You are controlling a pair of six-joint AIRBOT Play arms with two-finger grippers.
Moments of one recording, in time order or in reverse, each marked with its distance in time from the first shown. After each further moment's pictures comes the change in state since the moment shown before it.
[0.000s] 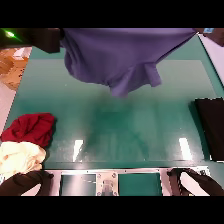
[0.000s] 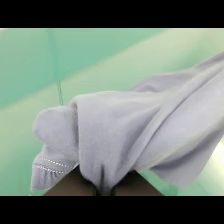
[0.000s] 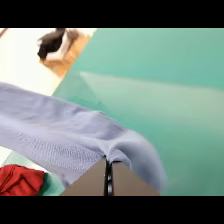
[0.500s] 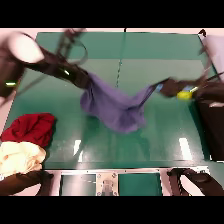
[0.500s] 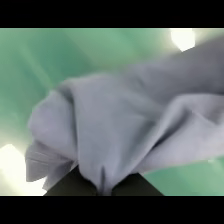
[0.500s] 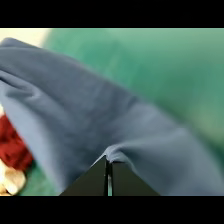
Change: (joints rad) left arm 0.003 -0.285 -0.213 -0.109 -0.101 0.126; right arm 0.241 0.097 -0.660 -0.060 -0.231 -0.003
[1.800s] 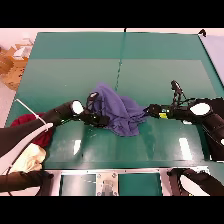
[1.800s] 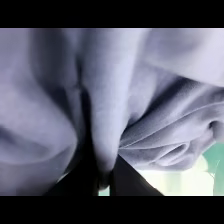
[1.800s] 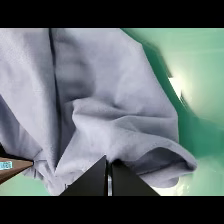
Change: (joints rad) left arm -0.174 -0.167 -0.573 -0.343 0.452 -0.239; right arm 0.010 -0.142 -0.307 -0.024 -0.275 -0.027
